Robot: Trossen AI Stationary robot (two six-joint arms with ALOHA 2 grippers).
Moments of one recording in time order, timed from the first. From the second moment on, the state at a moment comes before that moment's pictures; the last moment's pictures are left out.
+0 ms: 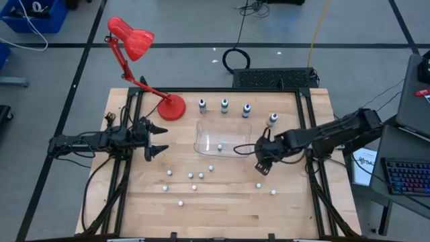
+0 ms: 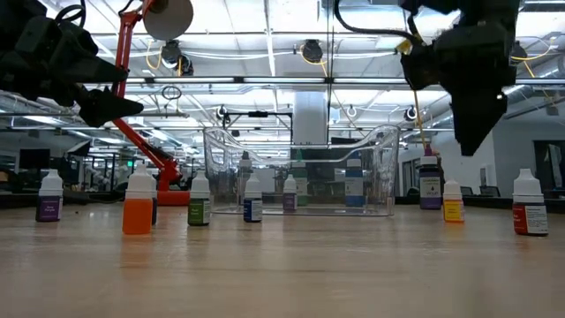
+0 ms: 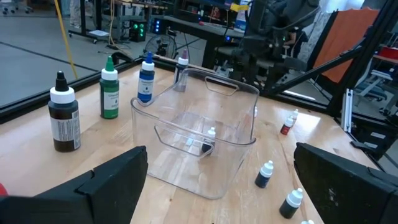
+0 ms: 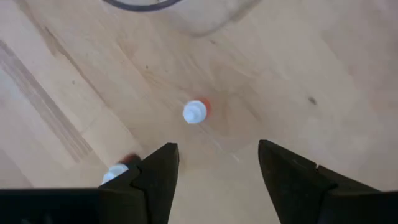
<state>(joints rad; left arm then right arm) 0.02 0.06 0.06 -0.10 -0.11 -0.24 0.19 1.34 0.88 -0.85 0.02 0.88</state>
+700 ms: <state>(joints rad) 0.02 0.06 0.06 -0.10 -0.11 -0.24 0.22 1.51 1.10 -0.98 0.08 0.73</state>
